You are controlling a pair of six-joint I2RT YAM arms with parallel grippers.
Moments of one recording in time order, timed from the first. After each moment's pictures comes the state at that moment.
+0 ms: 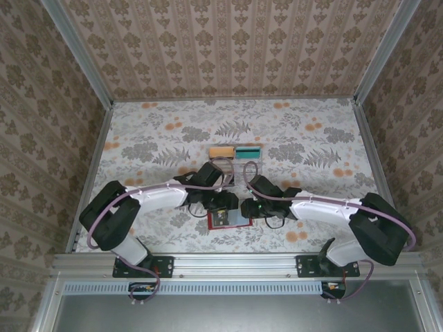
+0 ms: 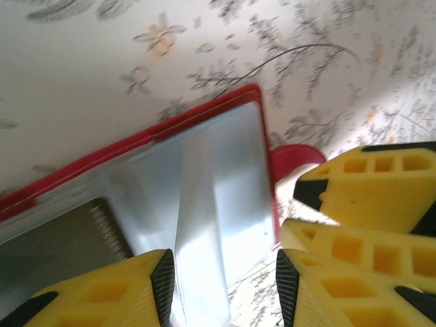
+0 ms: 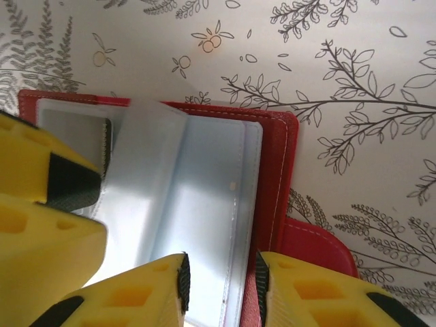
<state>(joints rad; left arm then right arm) -0.85 1.58 0.80 -0.23 0.48 -0.79 0.81 1.39 0.65 -0.29 -0.08 0.74</state>
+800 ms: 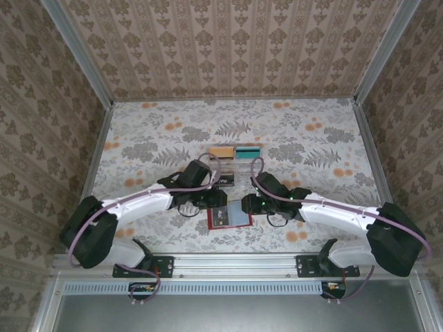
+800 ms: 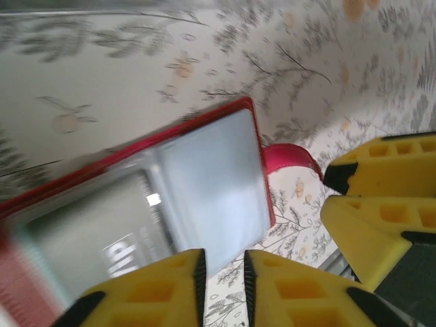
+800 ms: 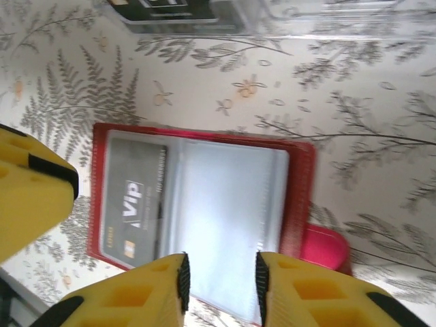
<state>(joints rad) -0.78 1.36 0.70 -0.29 0.44 -0.74 0.82 1.30 0.66 -0.27 -0.08 0.76</state>
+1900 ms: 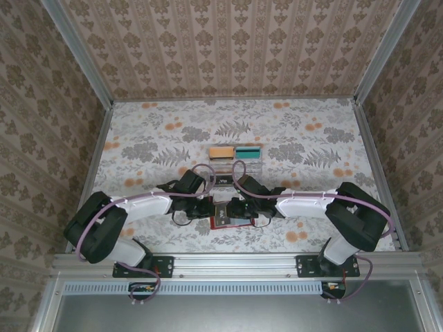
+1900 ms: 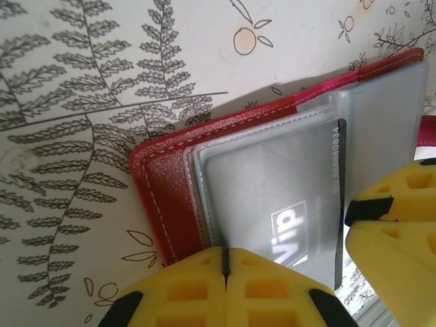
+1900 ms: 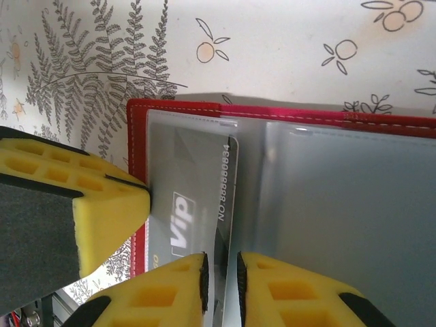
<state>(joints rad) -0.74 1.43 0.58 -0.26 0.43 -0.72 0.87 1.58 0.72 -0.08 -0.22 0.89</state>
